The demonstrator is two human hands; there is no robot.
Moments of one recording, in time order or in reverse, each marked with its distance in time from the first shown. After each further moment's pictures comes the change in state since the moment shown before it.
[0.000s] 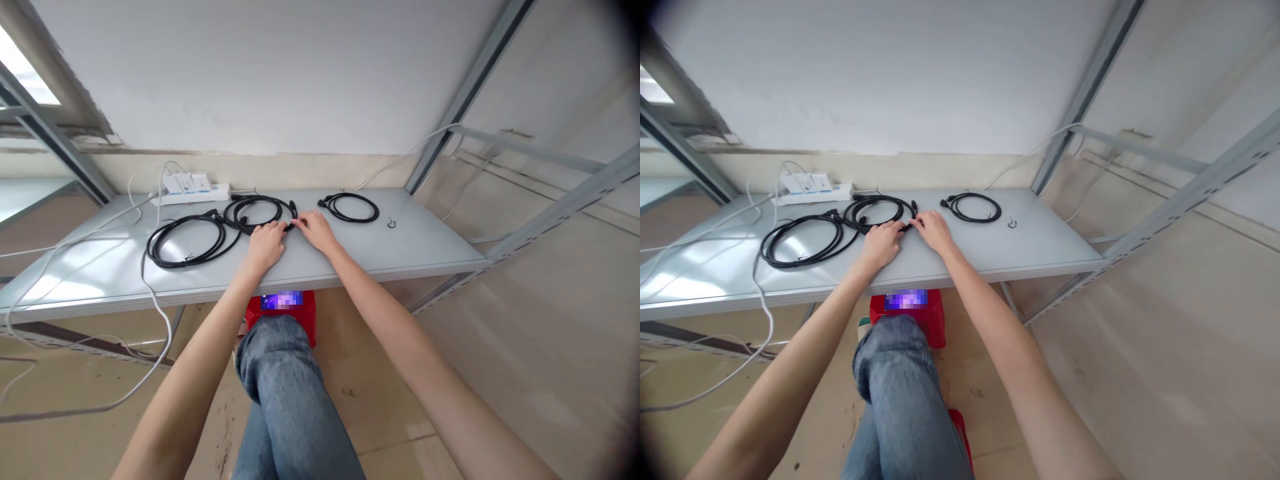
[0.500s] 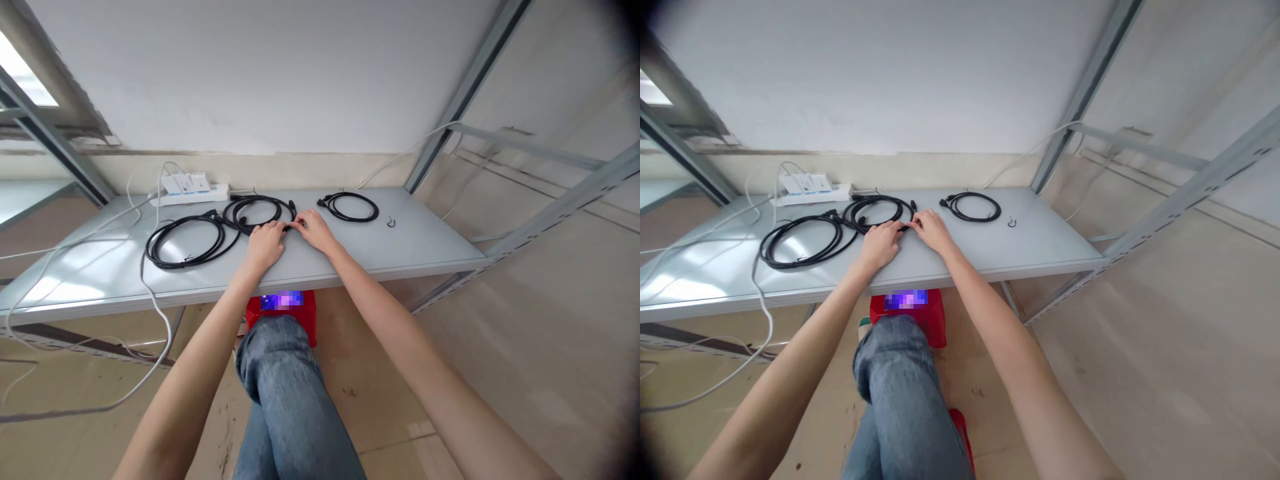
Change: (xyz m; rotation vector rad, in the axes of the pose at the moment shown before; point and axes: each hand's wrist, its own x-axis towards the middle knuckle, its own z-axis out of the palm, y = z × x) left_hand 0.001 -0.001 0.001 -0.022 0.000 -0.003; right_hand 0.001 -0.001 -0.004 0.100 -0.053 -0.041
